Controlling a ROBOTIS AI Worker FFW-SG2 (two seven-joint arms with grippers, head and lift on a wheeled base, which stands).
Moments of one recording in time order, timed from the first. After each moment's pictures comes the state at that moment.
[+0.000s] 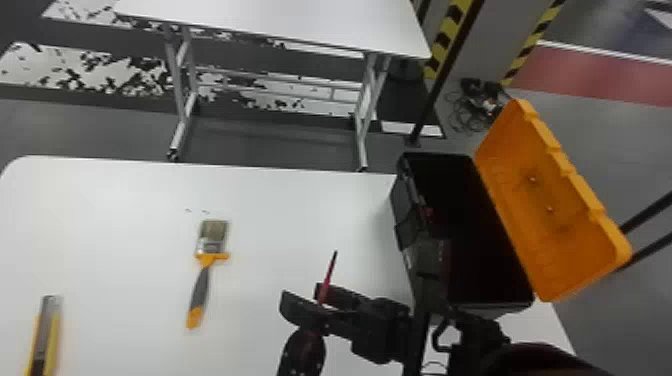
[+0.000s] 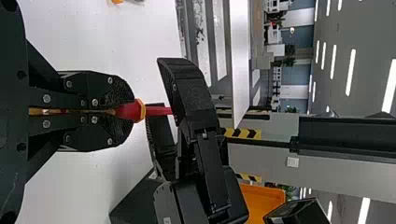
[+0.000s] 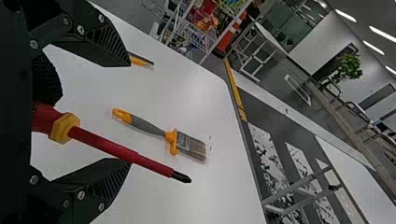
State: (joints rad) left arm 0.64 0.30 -0.76 -1.98 -0.10 0.03 0.42; right arm 0.49 0.00 -0.06 -2.28 -0.33 1.07 0.60
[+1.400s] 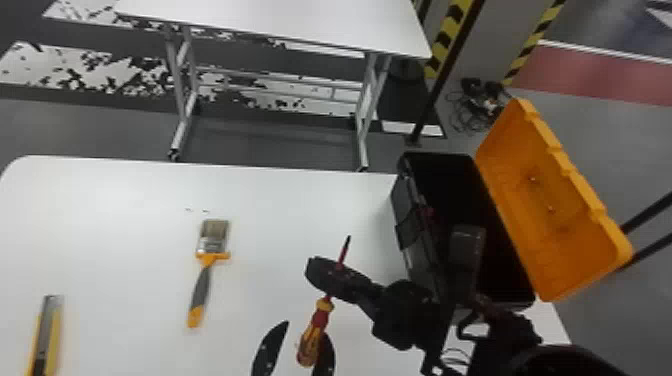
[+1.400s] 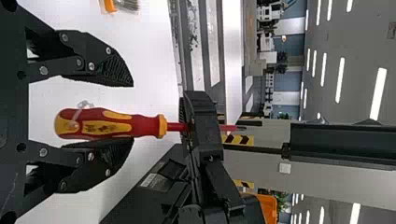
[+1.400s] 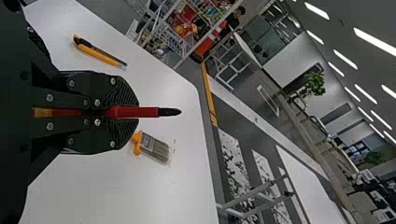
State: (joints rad) left arm 0.64 0.32 -0.76 -1.98 -0.10 -0.01 0.47; right arm 0.52 -0.01 -0.13 -2.35 -0.35 0.96 0.66
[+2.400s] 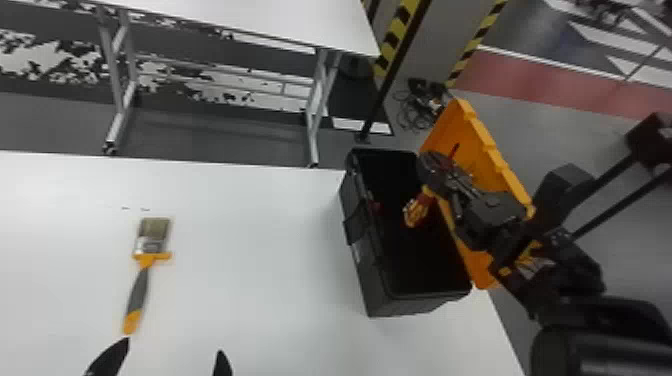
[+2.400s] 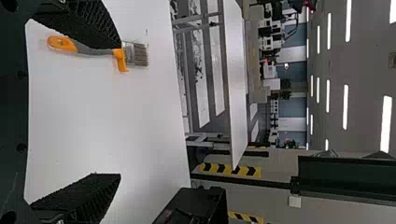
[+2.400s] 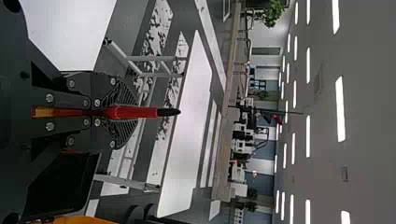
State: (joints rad) left arm 0.77 0.36 -0.58 -2.08 -0.08 -0.02 0.44; right arm 0.43 -0.15 -0.42 -2.22 -0.14 0.38 0.58
